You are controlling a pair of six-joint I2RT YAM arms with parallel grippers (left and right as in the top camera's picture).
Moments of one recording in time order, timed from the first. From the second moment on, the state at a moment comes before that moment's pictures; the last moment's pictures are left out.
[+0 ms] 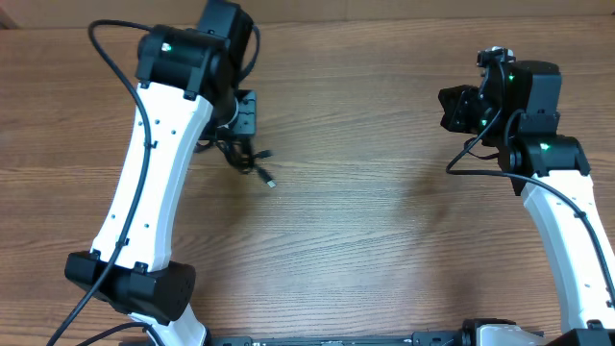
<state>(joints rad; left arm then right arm) -0.30 1.84 2.14 -1.68 -0.09 -0.31 -0.01 1.40 1.18 -0.46 -0.33 0.24</state>
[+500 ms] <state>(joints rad) -0.35 1.84 2.14 -1.48 0.14 -0.31 0.12 1.40 1.18 -0.47 -0.43 0.26</state>
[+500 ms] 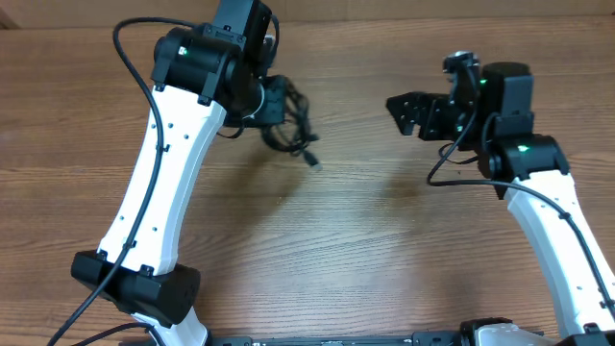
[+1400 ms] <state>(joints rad) -0.33 1.84 2.14 -1.33 0.88 -0.32 0.24 1.44 1.19 -0.44 -0.44 0.38</state>
